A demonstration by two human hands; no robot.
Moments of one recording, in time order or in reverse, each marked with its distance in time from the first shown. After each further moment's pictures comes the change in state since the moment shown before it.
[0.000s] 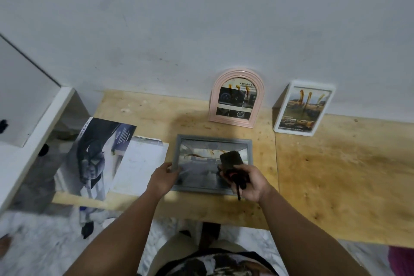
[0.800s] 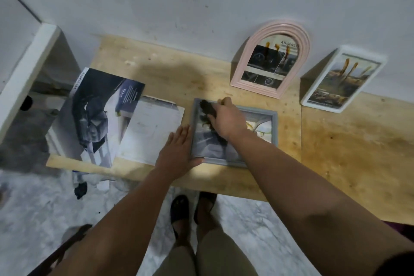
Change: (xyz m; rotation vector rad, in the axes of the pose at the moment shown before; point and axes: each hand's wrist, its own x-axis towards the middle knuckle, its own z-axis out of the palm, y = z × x) left_hand 0.051 -0.082 0.017 0.658 0.005 0.618; right_hand 0.115 0.021 0.136 -2.099 0.494 -0.689
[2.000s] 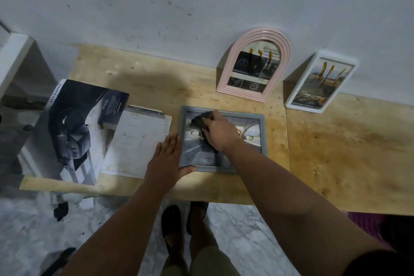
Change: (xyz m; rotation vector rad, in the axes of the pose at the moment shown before) left_hand -0.002 0.001 0.002 0.069 0.023 0.003; right_hand -0.001 0.025 0.023 -0.158 -0.051 -0.077
